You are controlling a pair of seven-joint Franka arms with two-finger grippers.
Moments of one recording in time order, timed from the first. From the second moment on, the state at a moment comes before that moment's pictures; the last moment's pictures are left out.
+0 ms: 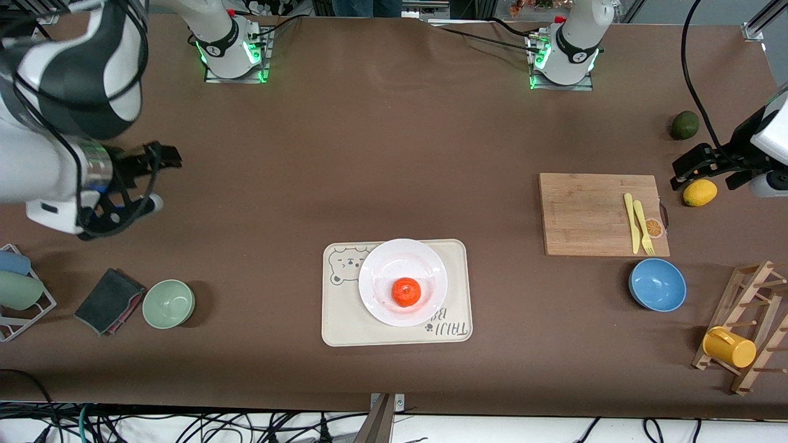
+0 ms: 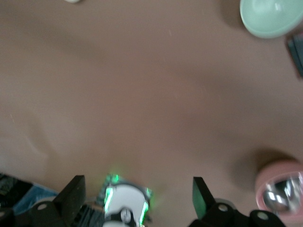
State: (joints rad) left arm 0.00 0.07 -0.01 -1.54 0.00 1.69 -0.05; right arm 0.71 0.54 -0.86 -1.10 0.31 1.08 -0.49
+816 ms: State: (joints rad) left arm 0.00 0.08 -0.01 -1.54 0.00 1.69 -0.05; right arm 0.55 0.23 -0.44 -1.40 0.01 1.23 -0.29
